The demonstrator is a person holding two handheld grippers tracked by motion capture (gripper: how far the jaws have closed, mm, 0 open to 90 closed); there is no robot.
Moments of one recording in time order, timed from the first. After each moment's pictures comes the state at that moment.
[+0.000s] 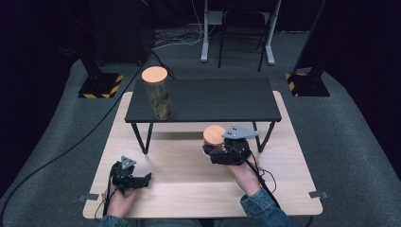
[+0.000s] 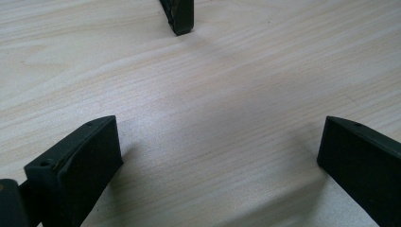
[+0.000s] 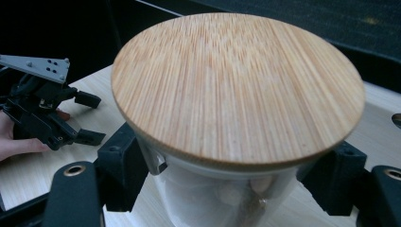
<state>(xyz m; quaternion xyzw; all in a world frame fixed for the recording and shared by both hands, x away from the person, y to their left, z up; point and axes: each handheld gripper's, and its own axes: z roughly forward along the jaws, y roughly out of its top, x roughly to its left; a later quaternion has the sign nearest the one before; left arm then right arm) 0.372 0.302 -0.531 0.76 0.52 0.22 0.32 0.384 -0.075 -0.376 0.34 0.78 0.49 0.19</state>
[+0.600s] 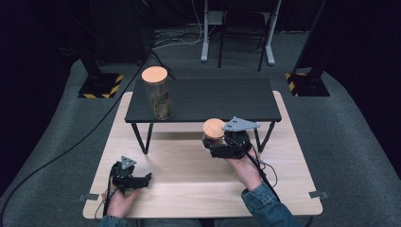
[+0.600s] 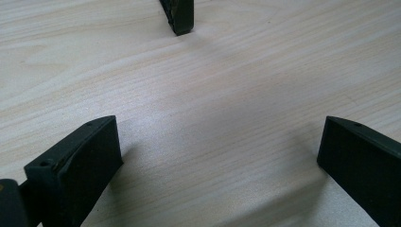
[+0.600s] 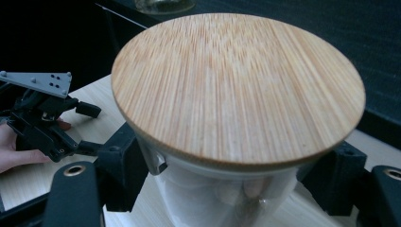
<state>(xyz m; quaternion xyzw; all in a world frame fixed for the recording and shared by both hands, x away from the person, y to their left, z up) 0.372 0.302 -0.531 0.76 0.52 0.22 0.32 0.392 -0.074 -0.355 0.33 0.78 0.49 0.19</state>
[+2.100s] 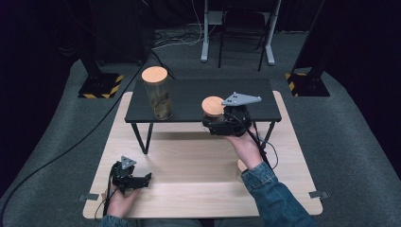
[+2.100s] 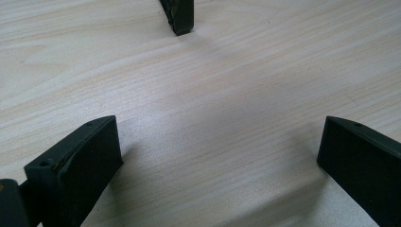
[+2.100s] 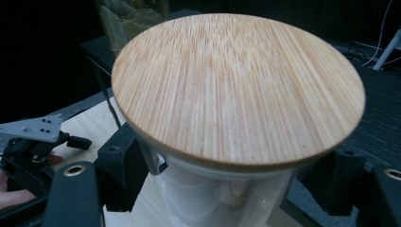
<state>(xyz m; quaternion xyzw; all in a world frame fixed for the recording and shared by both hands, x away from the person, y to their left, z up) 0.372 0.302 -0.531 0.76 0.52 0.22 0.32 0.427 -0.070 -0.304 0.33 0.78 0.49 0.20</state>
